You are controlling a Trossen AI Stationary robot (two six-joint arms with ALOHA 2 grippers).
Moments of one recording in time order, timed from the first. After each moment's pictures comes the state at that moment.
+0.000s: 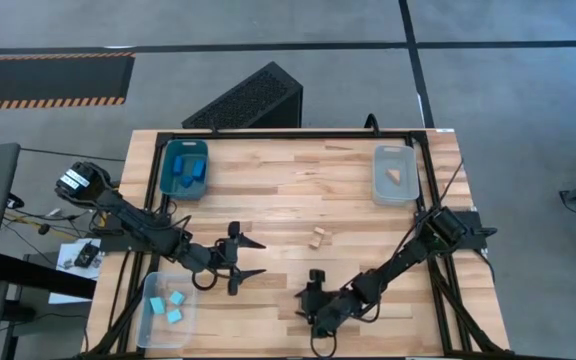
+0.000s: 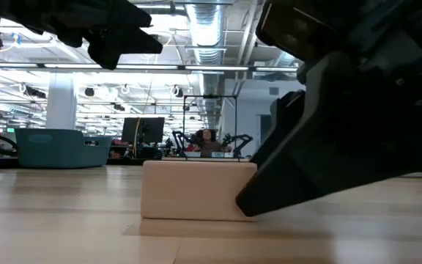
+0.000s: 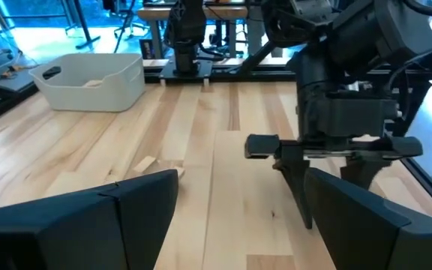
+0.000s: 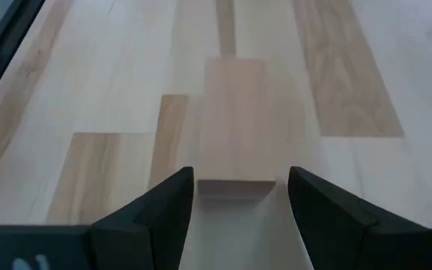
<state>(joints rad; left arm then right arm) -0.53 1.39 0.51 0.62 -0.55 -0.14 0.62 2.08 1.11 0.21 0.46 0.43</state>
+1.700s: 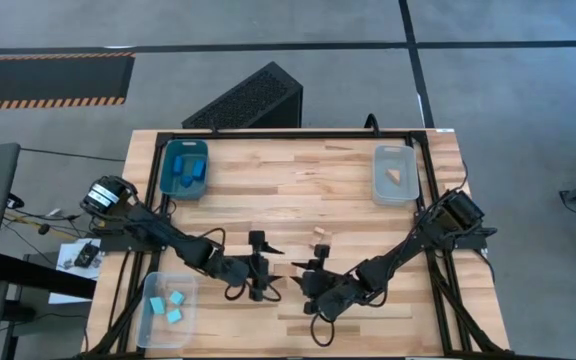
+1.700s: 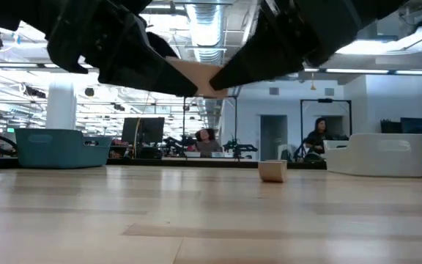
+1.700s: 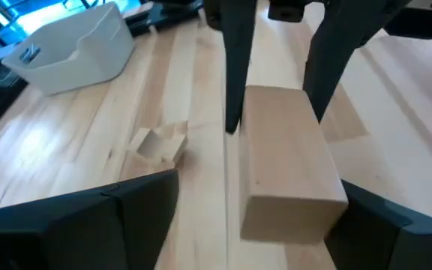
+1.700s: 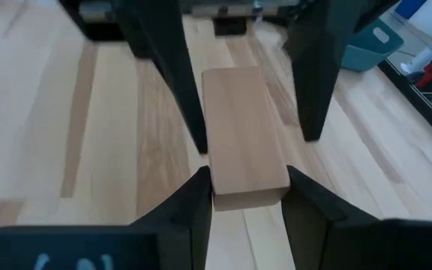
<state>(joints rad) -0.47 1.69 0.78 0.37 -0.54 0.01 0.57 1.91 1.11 0.12 0.82 0.20</state>
